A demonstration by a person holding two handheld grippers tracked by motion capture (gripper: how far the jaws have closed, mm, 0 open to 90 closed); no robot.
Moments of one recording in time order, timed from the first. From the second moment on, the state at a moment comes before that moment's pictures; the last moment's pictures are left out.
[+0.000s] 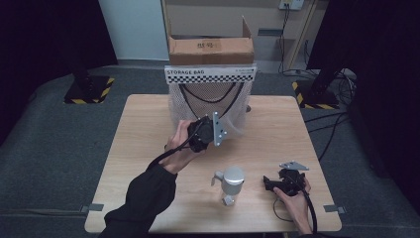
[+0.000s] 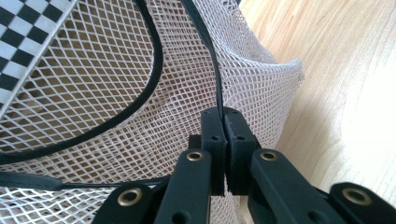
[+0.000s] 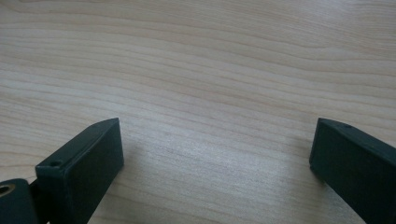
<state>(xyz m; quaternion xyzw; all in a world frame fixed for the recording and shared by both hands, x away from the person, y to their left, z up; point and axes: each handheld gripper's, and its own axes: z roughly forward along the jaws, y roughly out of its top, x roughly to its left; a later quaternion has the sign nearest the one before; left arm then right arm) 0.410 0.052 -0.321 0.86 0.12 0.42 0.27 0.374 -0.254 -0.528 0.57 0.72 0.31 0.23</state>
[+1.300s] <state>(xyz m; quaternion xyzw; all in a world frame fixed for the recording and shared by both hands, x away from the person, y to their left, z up) 0.410 0.052 -0.323 0.86 0.12 0.41 0.27 0.322 -0.244 -0.406 0.34 0.82 0.44 0.15</state>
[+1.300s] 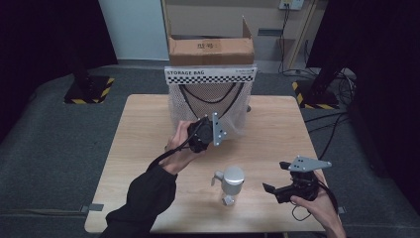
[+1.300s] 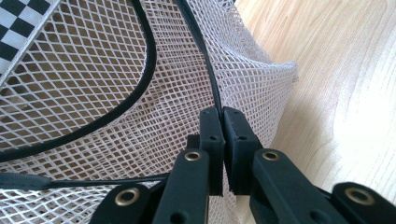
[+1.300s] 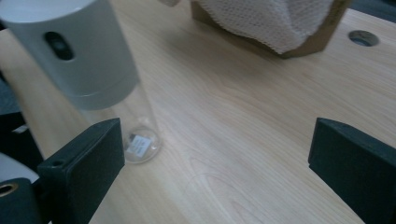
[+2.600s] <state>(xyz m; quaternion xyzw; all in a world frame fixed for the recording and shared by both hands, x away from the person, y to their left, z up) 0.408 0.050 -0.329 0.86 0.12 0.42 0.27 0.326 -0.148 -0.431 0.28 0.85 0.45 0.08</state>
